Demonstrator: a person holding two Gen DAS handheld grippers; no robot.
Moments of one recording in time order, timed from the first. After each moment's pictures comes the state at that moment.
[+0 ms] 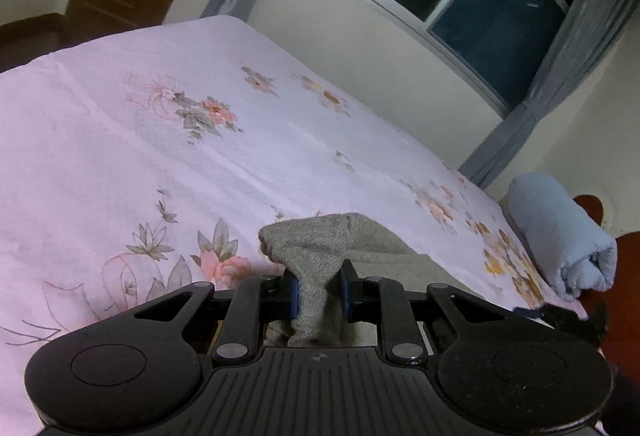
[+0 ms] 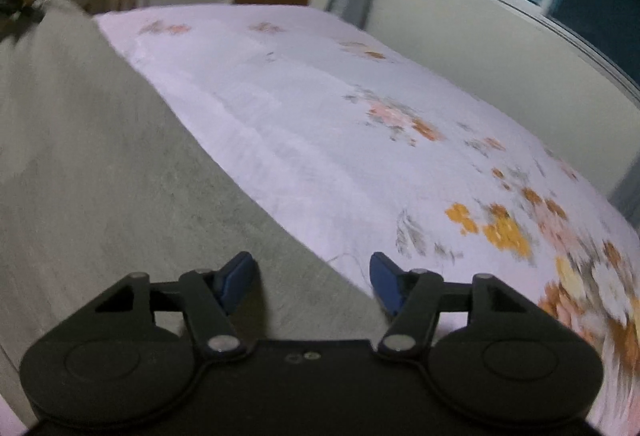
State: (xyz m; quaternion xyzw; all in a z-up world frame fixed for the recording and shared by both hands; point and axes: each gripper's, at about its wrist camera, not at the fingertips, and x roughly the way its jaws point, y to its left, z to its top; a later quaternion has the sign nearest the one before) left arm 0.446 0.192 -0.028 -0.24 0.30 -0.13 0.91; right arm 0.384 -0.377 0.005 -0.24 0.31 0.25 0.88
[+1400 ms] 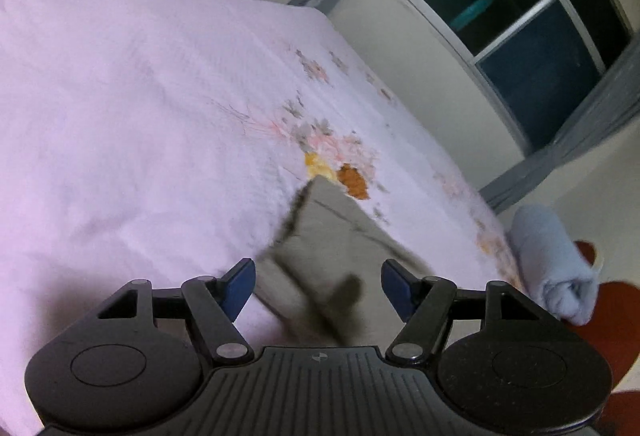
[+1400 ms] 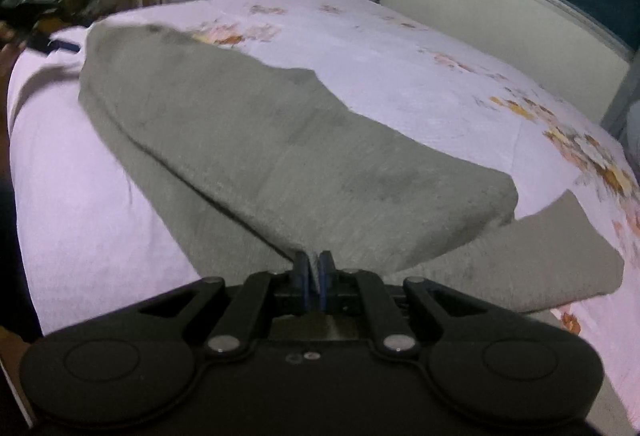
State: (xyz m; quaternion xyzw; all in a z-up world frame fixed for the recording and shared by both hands) left arm 0.185 0.249 -0.054 -0.36 0.31 -0.06 0.88; right arm 0.067 -0.341 0.021 -0.17 0.35 0.21 0.90
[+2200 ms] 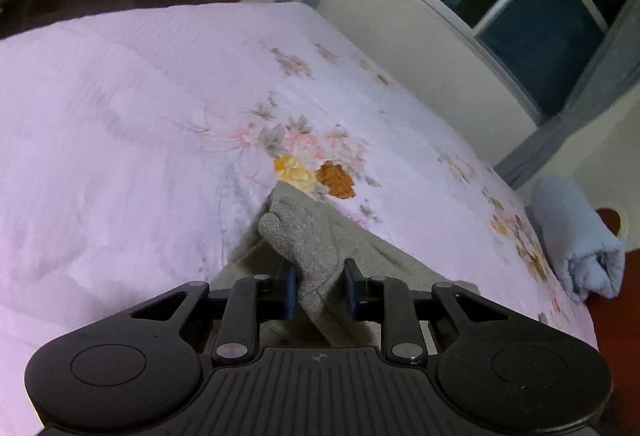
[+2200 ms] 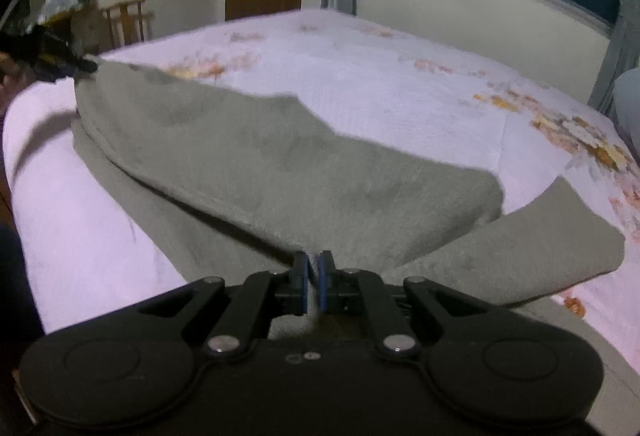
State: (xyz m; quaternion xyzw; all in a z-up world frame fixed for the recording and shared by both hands) left arm 0.220 0.206 -0.026 -0.28 0.34 -0.04 0.90; right arm 0.035 -0.349 0.036 -0.12 0.32 0.20 0.92
